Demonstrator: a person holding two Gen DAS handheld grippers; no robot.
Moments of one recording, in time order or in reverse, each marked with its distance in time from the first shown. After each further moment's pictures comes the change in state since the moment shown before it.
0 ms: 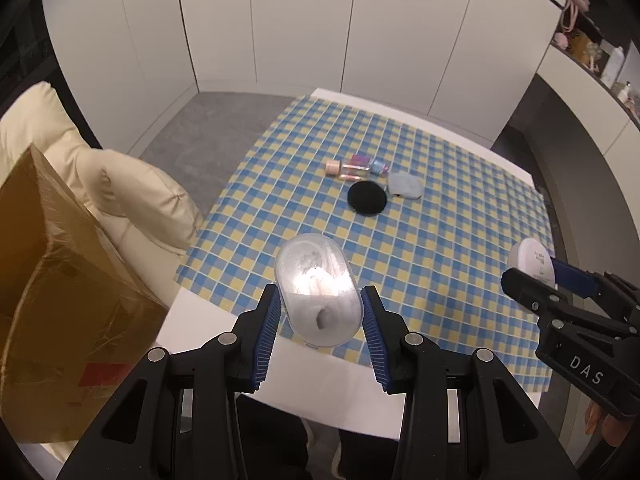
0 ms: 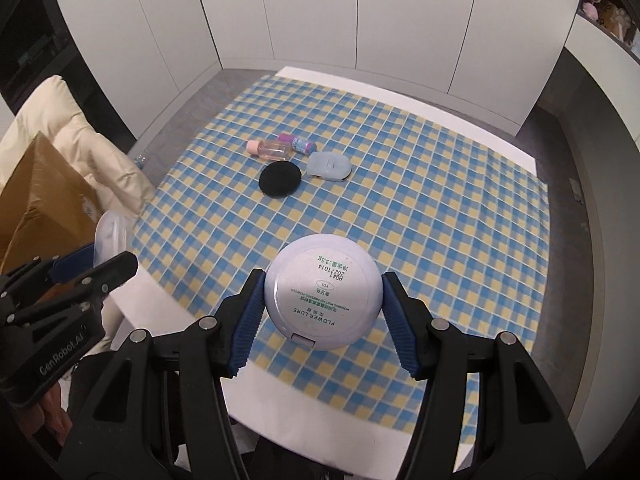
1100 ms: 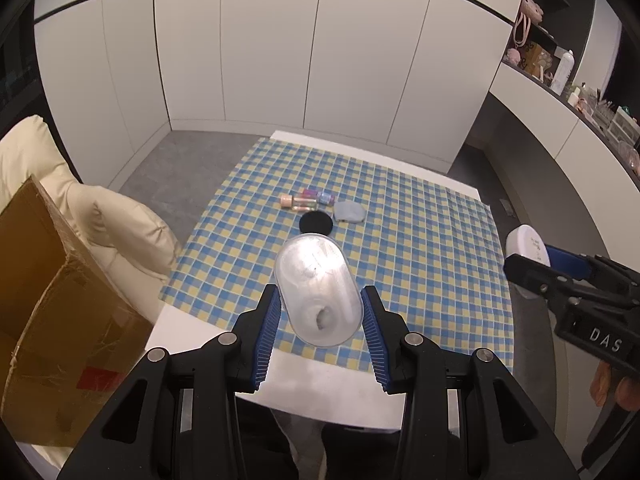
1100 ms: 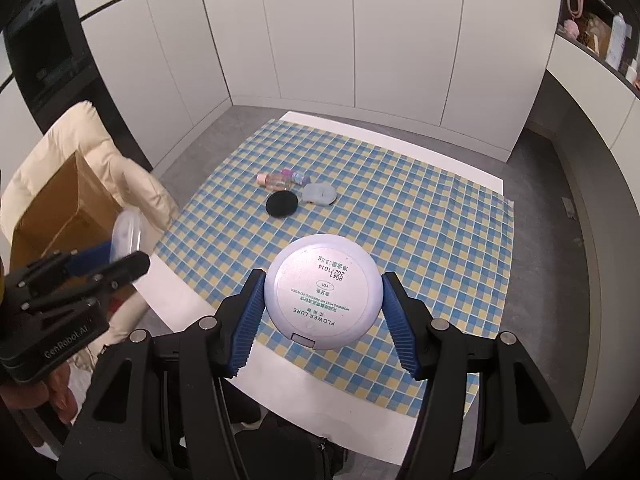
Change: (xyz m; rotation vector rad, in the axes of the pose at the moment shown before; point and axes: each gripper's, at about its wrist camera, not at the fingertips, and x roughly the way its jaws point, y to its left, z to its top) left arm -0.063 -0.025 -0.015 0.054 -0.137 -0.103; right arm -0.091 -0.030 -0.021 0.016 -0.139 0.010
